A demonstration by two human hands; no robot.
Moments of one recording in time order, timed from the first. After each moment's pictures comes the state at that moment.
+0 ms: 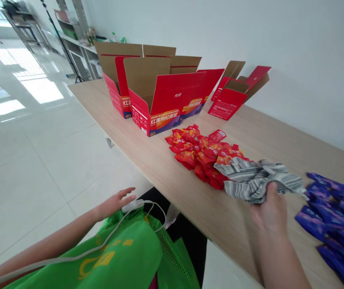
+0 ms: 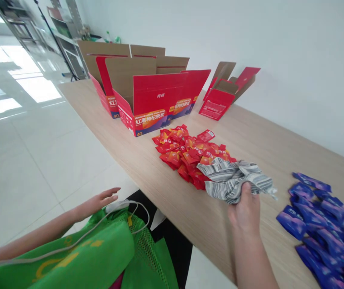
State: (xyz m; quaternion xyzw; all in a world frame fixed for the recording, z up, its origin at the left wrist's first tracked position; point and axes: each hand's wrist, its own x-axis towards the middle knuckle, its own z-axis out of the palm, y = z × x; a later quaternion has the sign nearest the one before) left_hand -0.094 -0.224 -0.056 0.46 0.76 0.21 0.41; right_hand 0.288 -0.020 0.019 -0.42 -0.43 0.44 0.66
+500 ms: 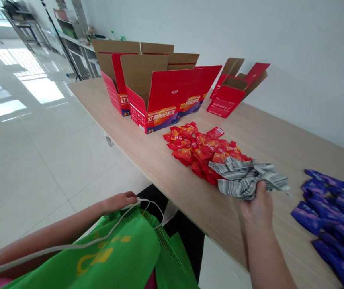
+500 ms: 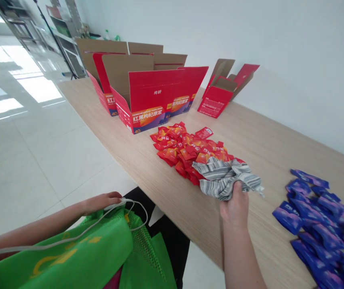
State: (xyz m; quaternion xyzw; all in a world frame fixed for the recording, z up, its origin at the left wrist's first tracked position) left_hand -0.075 -0.215 -0.058 0.42 0.73 0.09 0.54; right_hand 0.294 -0.020 -0.004 -0.41 -0.42 0.46 0.67
